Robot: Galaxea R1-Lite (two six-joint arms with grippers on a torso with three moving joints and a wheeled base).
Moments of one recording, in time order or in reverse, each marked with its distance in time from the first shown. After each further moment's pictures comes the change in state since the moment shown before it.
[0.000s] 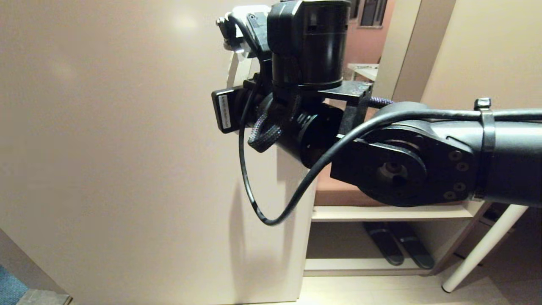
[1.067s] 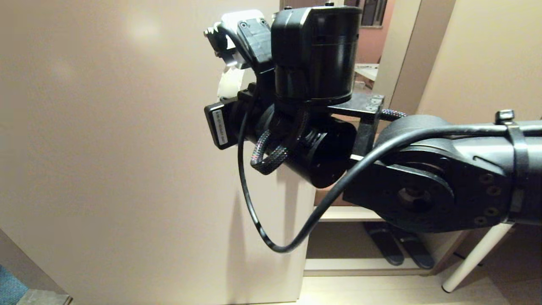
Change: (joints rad) left arm 0.001 0.000 0.000 0.000 0.000 0.000; right arm 0.042 -0.061 0.119 -0.027 0.041 -0.051
